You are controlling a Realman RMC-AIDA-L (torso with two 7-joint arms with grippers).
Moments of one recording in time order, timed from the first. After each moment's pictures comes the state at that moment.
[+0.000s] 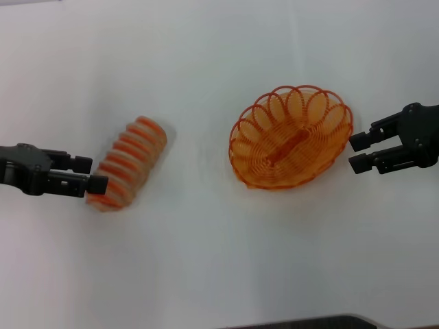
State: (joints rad) left arm -0.59 -1.99 0.58 0.78 2.38 1.87 -1.85; right arm 0.57 1.92 -0.66 -0.76 -2.33 -1.88 1.66
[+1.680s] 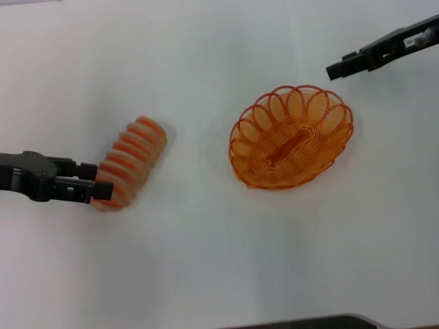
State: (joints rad) left arm -0.57 -2.01 0.58 0.77 2.38 1.86 -1.85; right arm 0.74 1.95 -0.75 -0.81 -2.46 -1.46 2.13
